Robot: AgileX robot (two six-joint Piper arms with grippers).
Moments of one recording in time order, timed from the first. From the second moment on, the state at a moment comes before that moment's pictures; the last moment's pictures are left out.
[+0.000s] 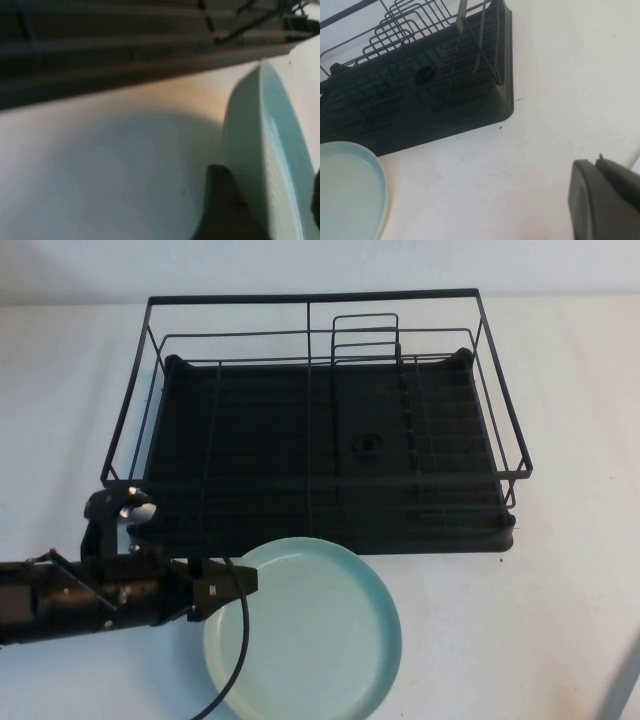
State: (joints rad) right arm 0.08 -0.01 0.03 0.52 0.38 -0.07; left arm -0.10 1.63 -0.55 -1.70 0.83 1.75
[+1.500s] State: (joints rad) right arm 0.08 -0.01 0.03 0.52 0.38 -0.07; left arm 0.08 0.61 -0.65 -1.04 1.02 1.32
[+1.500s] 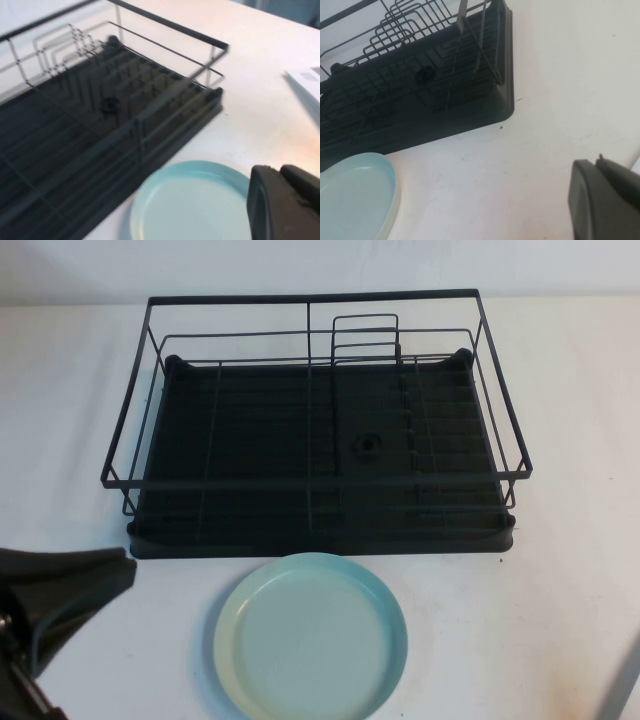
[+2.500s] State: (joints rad) right arm 0.08 -0.01 0.03 0.52 0.38 -0.07; left arm -0.15 0.38 -0.63 -0.57 0.83 0.67
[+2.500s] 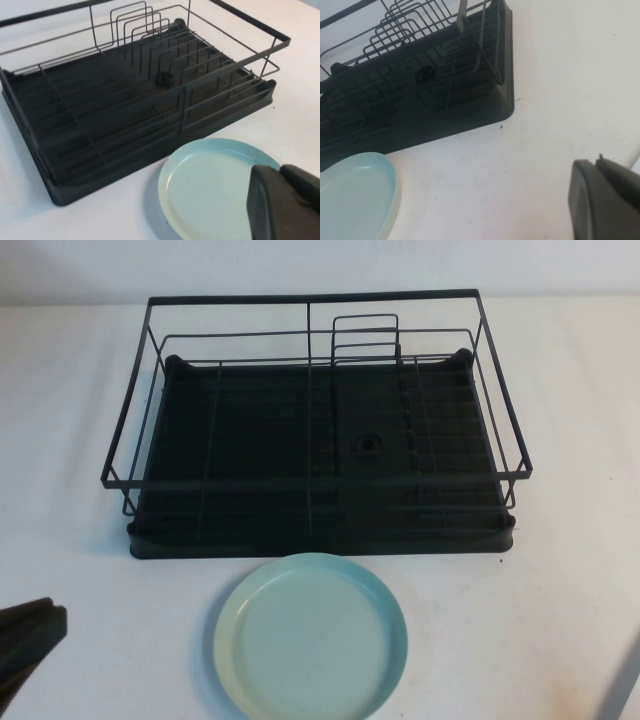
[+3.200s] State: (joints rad) right arm 0.08 -0.01 0.03 0.53 0.38 -0.07; left arm -0.15 -0.01 0.02 -0.04 0.19 0.08
